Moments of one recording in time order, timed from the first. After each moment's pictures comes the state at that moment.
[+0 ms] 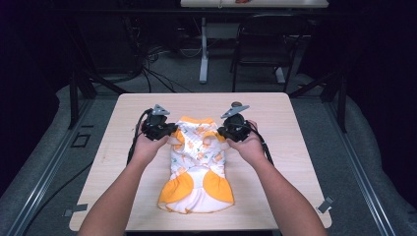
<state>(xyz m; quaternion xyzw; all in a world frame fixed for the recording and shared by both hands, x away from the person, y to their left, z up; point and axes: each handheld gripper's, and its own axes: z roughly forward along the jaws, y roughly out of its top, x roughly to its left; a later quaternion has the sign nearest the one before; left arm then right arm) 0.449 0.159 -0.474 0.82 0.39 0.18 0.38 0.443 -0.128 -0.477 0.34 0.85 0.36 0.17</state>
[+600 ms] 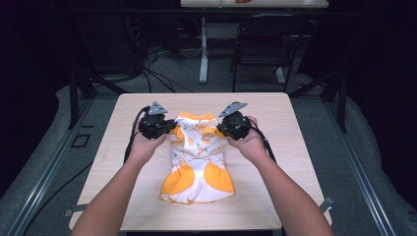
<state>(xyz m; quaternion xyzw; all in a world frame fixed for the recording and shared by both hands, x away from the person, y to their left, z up) 0.437 0.161 -0.463 0.82 0.35 0.19 0.40 0.434 -0.123 -0.459 0.30 0.86 0.35 0.21</state>
